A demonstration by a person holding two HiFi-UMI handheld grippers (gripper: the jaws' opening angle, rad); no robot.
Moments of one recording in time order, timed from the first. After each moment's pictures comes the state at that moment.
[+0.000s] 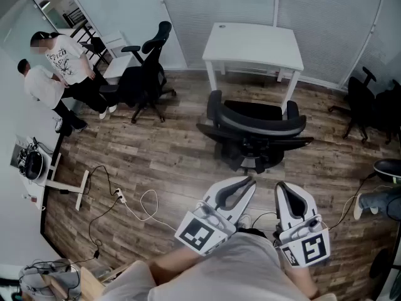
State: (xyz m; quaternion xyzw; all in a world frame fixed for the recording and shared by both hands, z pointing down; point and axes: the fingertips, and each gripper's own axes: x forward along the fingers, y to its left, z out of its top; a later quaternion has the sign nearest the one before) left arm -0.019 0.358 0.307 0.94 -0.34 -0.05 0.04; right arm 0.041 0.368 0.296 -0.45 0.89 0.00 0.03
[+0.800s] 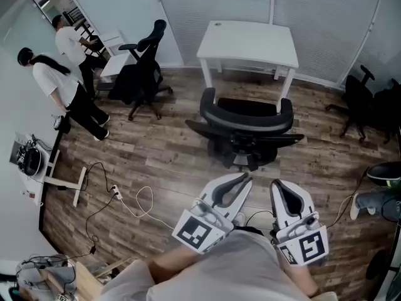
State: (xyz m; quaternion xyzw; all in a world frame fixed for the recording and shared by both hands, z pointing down) left arm 0.024 0.361 0.306 0.93 -0.36 -0.05 0.04; right arm 0.079 0.373 0.293 -0.43 0.90 0.00 0.04
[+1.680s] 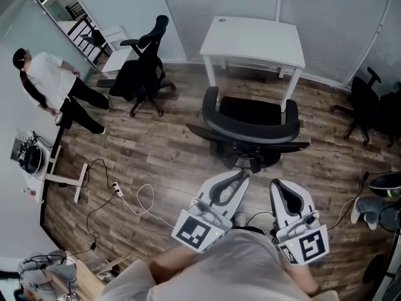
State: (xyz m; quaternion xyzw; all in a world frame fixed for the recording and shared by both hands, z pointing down) left arm 0.010 0.311 0.307 0.92 -0.40 -0.05 0.04; right arm 0.069 0.326 0.300 -0.41 0.91 -0.01 0.03
